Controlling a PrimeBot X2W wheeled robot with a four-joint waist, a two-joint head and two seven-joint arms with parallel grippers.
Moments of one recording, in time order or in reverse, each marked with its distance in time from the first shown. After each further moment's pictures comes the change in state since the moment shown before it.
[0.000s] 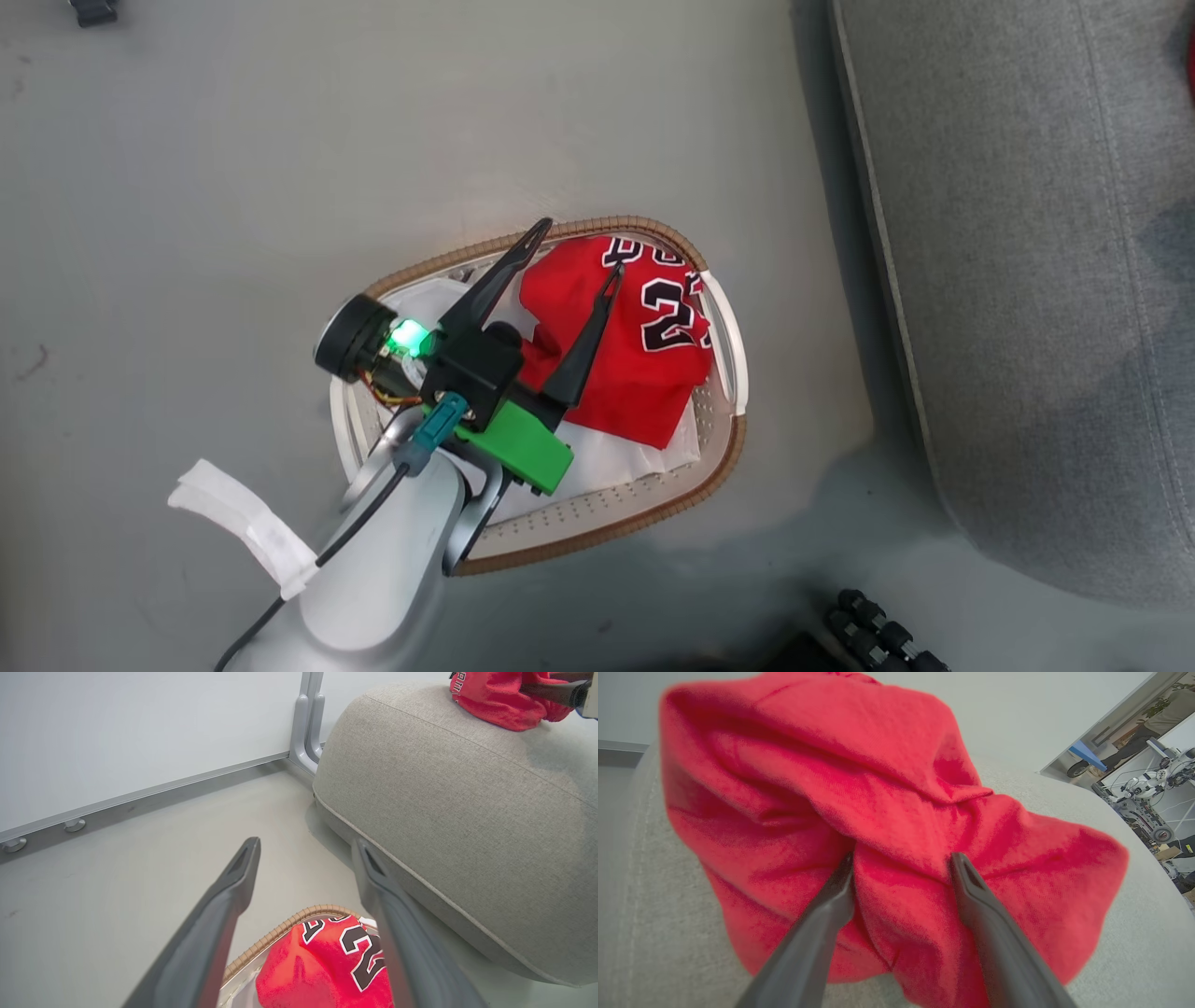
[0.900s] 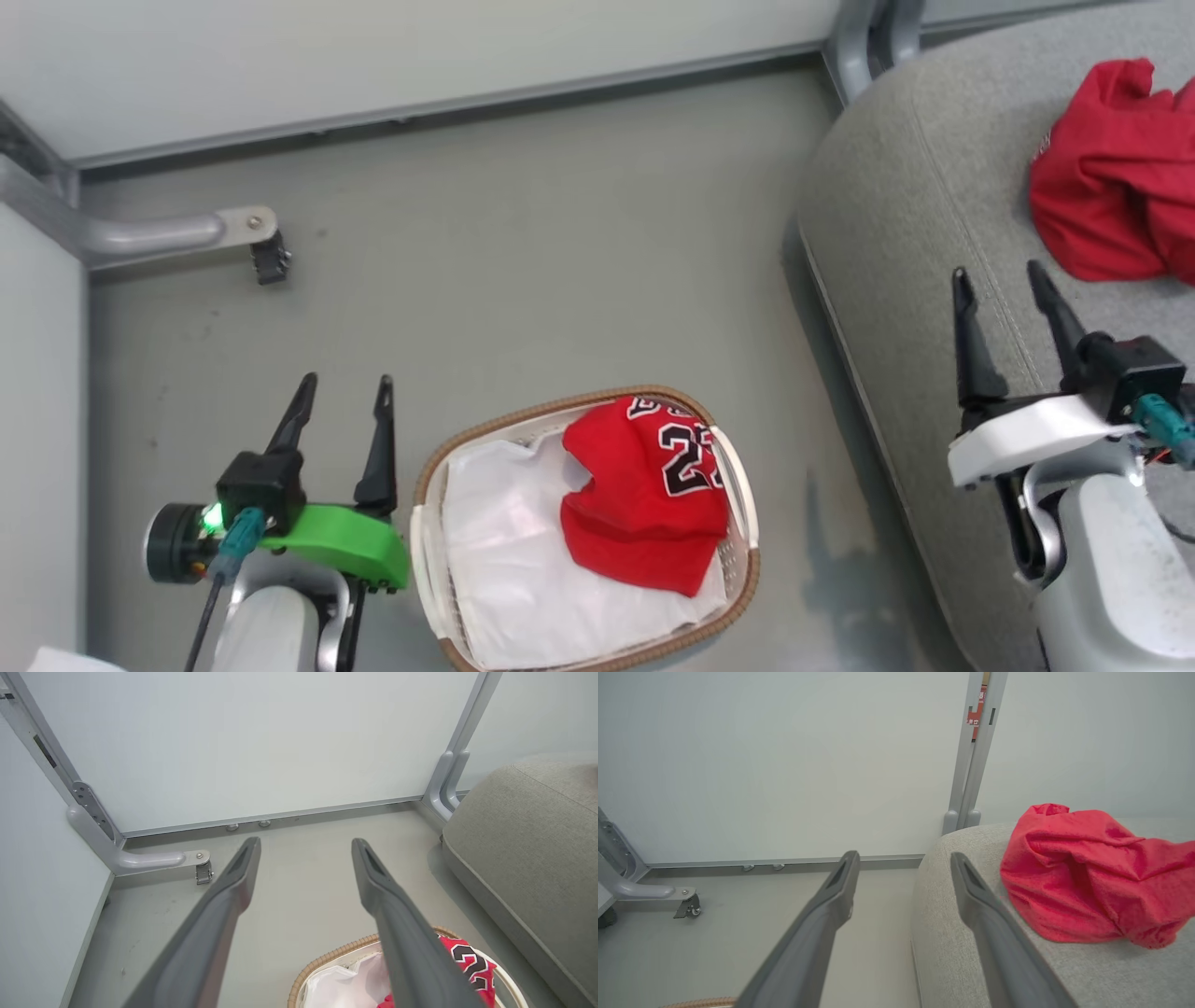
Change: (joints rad) left arm 0.308 -0.036 0.452 0.053 0.015 0.018 0.000; right arm 0.497 0.242 0.423 -0.464 0.336 0.000 0.000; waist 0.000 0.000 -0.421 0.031
